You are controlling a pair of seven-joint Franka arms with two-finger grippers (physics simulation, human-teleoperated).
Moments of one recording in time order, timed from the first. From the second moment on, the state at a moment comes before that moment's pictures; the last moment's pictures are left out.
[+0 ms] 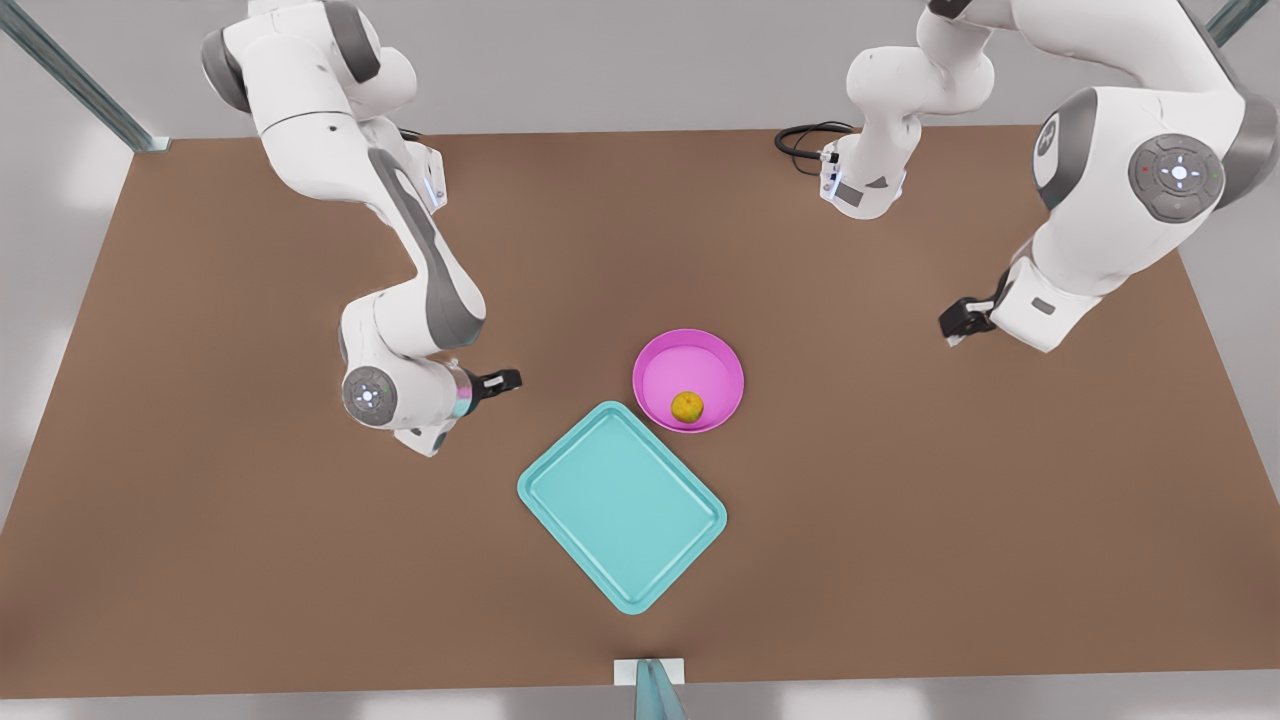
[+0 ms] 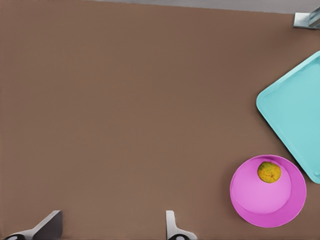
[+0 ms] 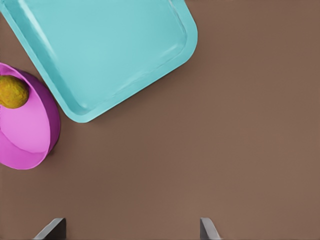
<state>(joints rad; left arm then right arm) -0.09 0.17 -0.10 -1.30 0.08 1.41 -0.27 0.37 0.46 0.00 -1.62 0.35 1.83 0.02</state>
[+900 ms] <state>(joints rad) -0.09 0.17 -0.10 -1.30 0.10 1.31 -0.12 0.63 0.61 0.17 -1.87 0.64 2.66 0.32</state>
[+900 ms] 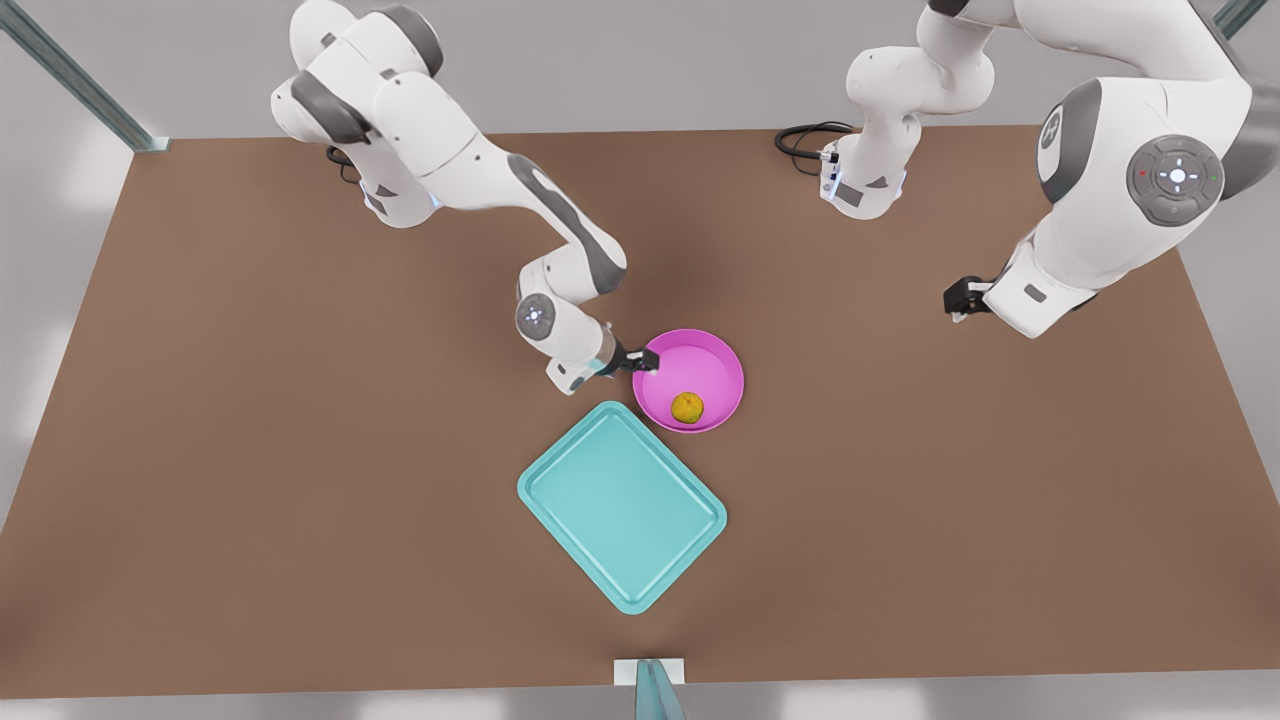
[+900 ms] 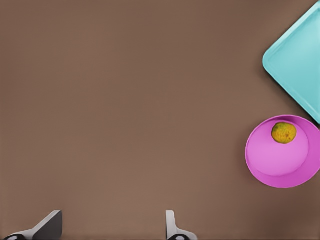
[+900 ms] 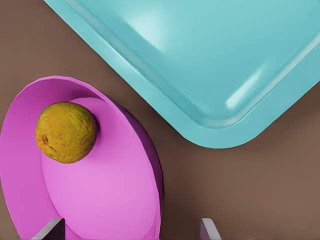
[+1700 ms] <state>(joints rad) -0.09 0.17 -0.11 -1.28 0.08 1.30 -0.10 0.69 0.74 0.18 -1.78 0.63 2.68 0.32</state>
